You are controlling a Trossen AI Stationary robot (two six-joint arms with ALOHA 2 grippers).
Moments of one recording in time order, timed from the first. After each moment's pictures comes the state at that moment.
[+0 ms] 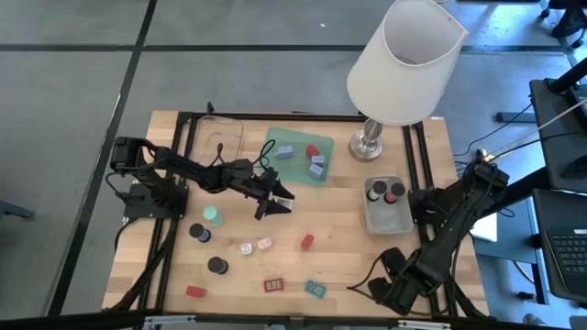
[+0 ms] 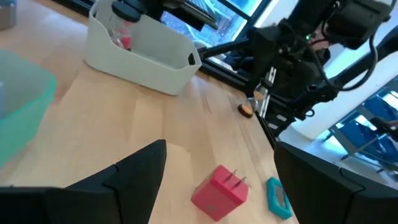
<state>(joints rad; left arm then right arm) 0.09 1.58 0.55 0.82 0.37 -0.48 0.96 1.64 1.20 -0.98 -0.13 2.17</state>
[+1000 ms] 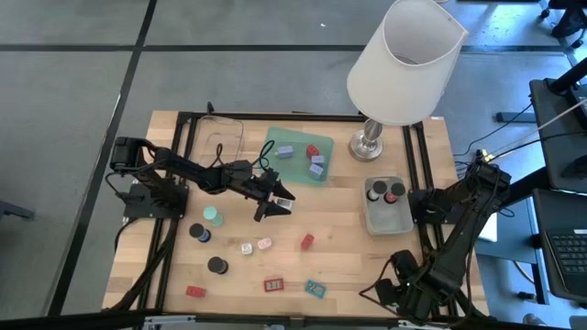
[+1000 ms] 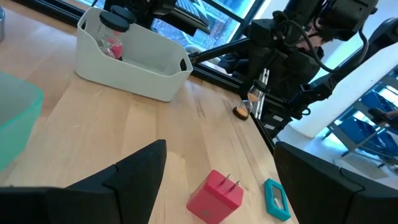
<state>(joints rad) 0.07 1.58 0.55 0.85 0.36 -0.45 1.05 1.64 1.27 -1.07 -0.03 2.35</state>
